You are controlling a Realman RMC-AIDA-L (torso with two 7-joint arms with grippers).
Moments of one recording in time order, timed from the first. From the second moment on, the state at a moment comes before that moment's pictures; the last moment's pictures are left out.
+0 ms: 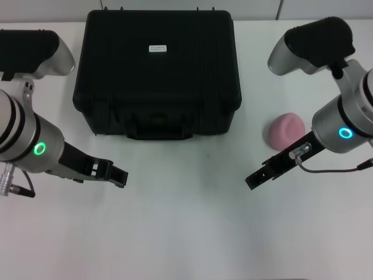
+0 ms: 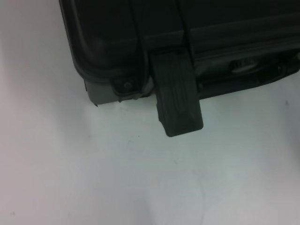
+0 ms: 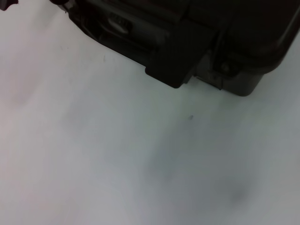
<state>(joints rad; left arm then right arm) -0.36 -2.05 1.68 1.66 -0.50 -1.57 -0.17 0.51 2.06 -1.65 -1.41 0.62 1.56 -0.13</state>
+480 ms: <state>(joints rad) -0.36 -2.05 1.67 1.66 -0.49 -1.57 -0.17 0.51 2.06 -1.65 -1.41 0.62 1.56 -0.13</state>
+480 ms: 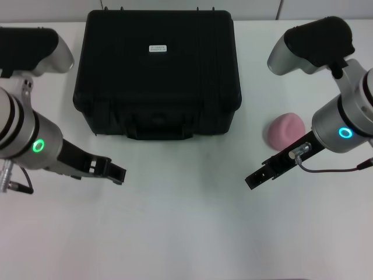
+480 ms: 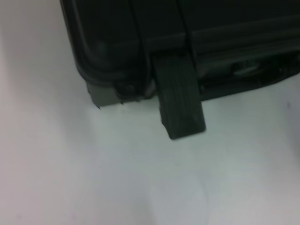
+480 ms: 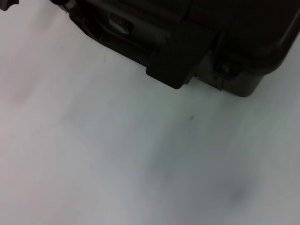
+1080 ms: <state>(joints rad) -0.46 -2.05 1.59 1.66 -0.43 -1.59 -0.16 0.52 2.06 -1.65 -1.39 0.62 1.56 -0.14</state>
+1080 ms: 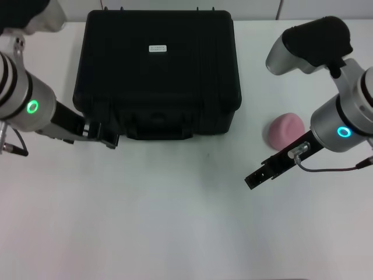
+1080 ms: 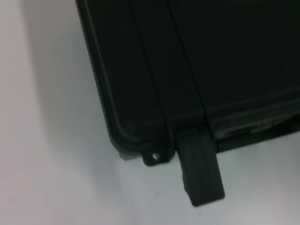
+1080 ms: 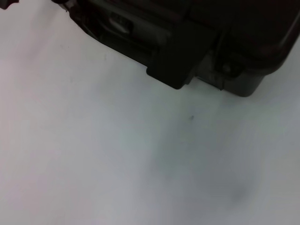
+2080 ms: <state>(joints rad) -0.55 -2.05 1.53 1.53 -0.43 -1.49 -0.16 0.55 2.06 -1.65 -1.36 0.61 1.55 -0.14</state>
